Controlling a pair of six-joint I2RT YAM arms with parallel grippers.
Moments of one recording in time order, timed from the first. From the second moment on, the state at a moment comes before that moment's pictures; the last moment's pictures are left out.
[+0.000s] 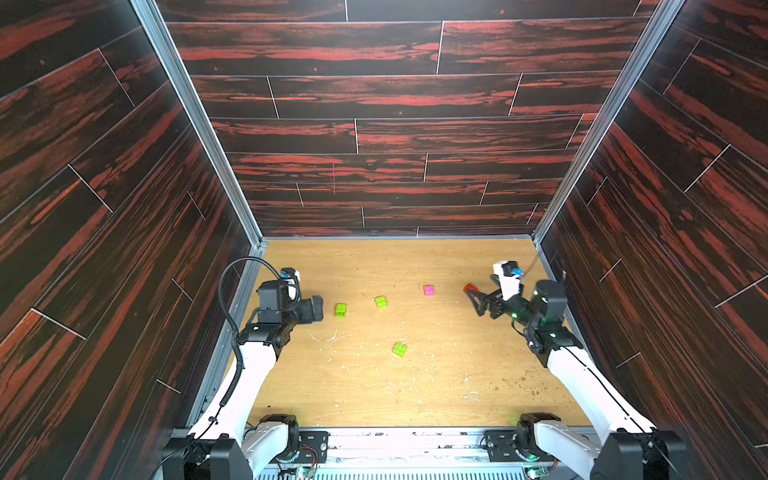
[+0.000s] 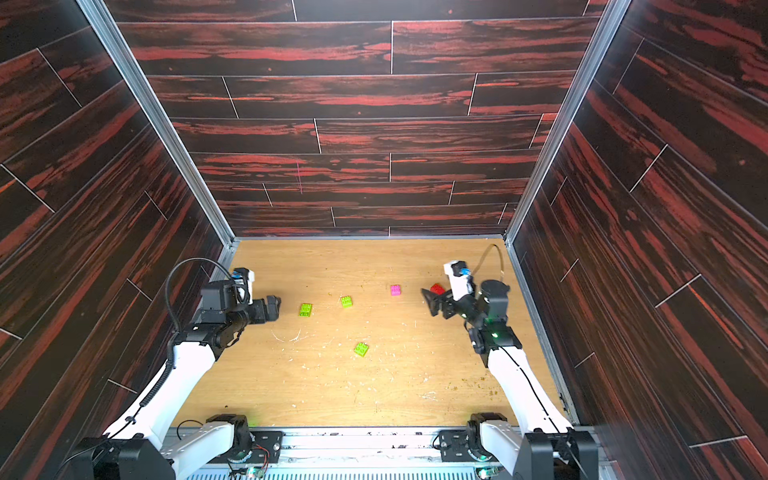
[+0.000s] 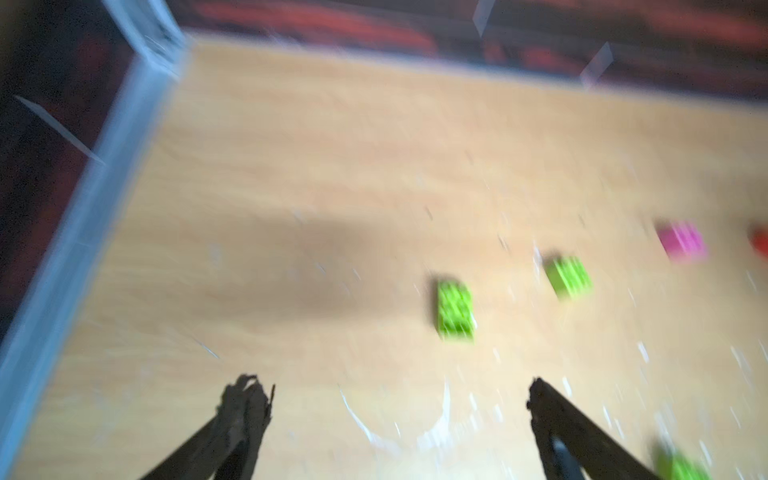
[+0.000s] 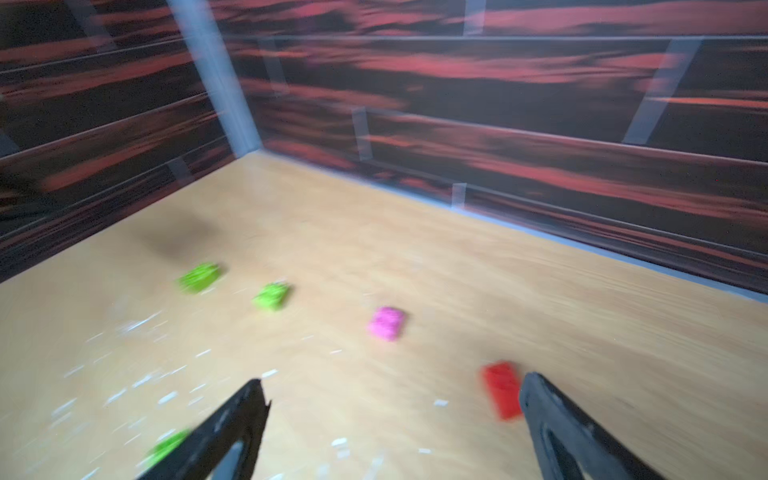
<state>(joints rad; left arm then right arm) -0.01 1.07 0.77 -0.40 0.14 -0.08 0.11 1.07 0.66 0.09 -0.54 -0.11</state>
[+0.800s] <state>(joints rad) -0.20 1.63 1.02 -0.47 0.09 -0.21 0.43 1.23 0.87 -0.16 -0.66 -0.16</state>
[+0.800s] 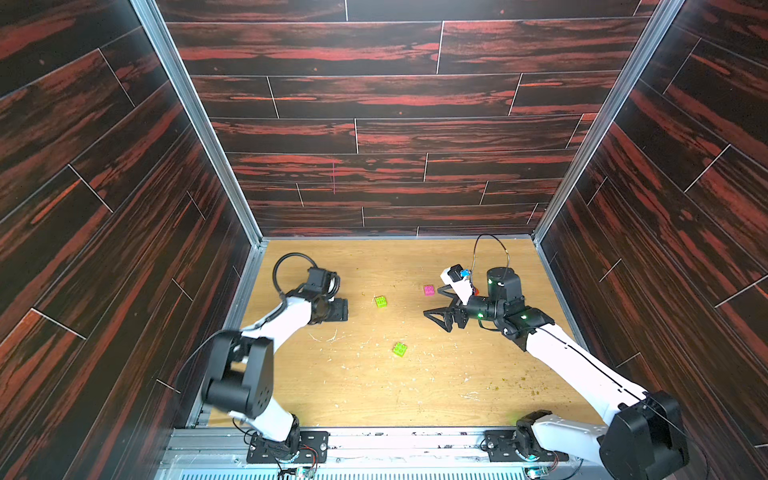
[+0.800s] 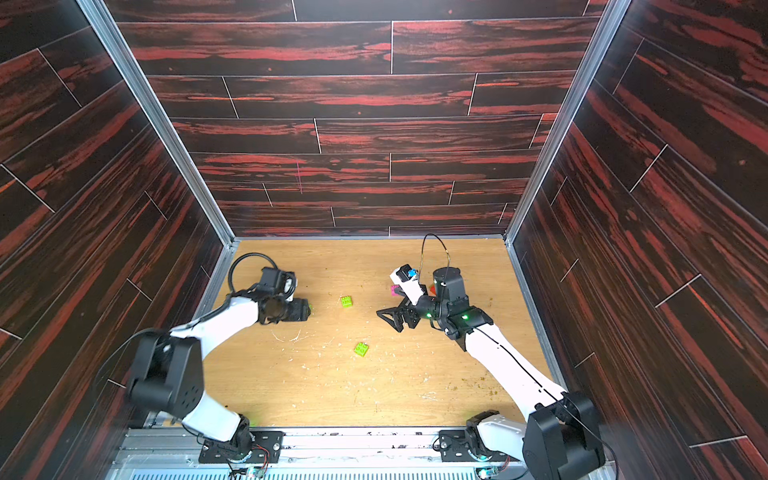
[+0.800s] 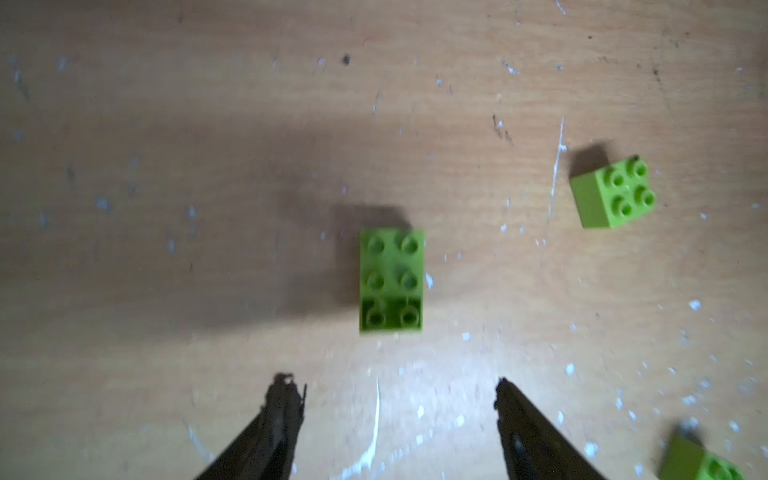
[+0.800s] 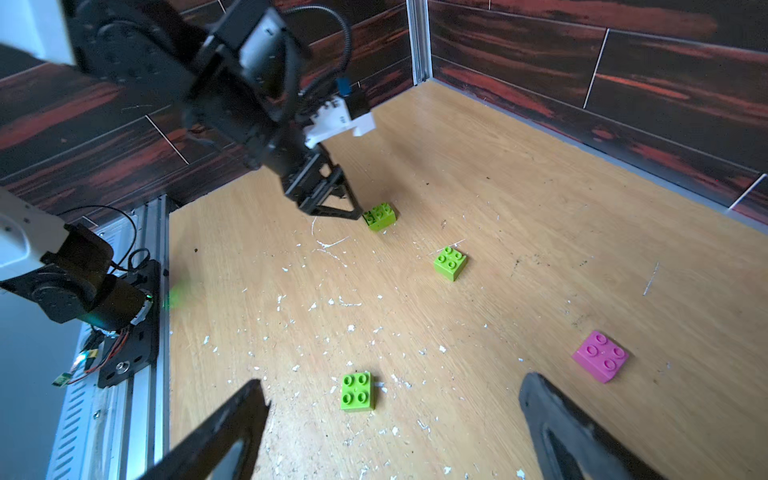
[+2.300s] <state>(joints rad) -0.37 1.79 1.31 -0.88 0.18 0.64 0.30 1.25 0.87 -0.21 -0.65 -0.24</state>
